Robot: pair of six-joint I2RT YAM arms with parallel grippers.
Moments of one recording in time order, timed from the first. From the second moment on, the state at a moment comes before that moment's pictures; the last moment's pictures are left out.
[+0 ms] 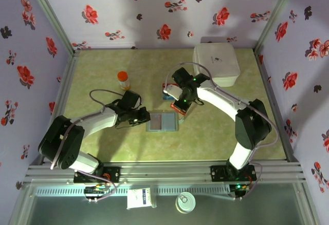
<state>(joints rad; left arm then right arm) -0.60 1.47 0.73 -0.27 0.31 -0.81 0.66 1.73 1.39 -0.96 -0.13 -0.40</state>
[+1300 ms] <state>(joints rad) -0.57 1.41 0.68 -0.33 0.30 -0.81 0.47 2.23 2.18 -1.21 -0.27 -0.83</state>
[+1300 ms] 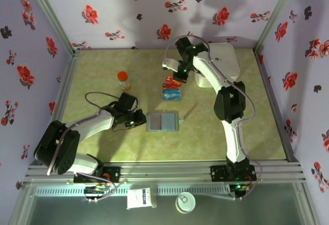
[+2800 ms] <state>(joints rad) -0.56 1.44 0.69 -0.33 0.29 -0.80 0.48 1.97 1.63 -0.70 -0.29 -0.15</state>
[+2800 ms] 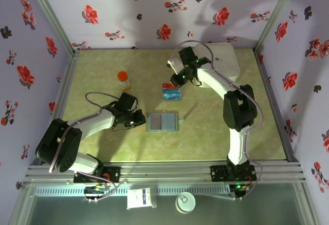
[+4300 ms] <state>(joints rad) -0.57 1.54 0.68 -0.21 0.34 -0.80 0.83 1.85 1.08 -0.26 -0.35 0.84</state>
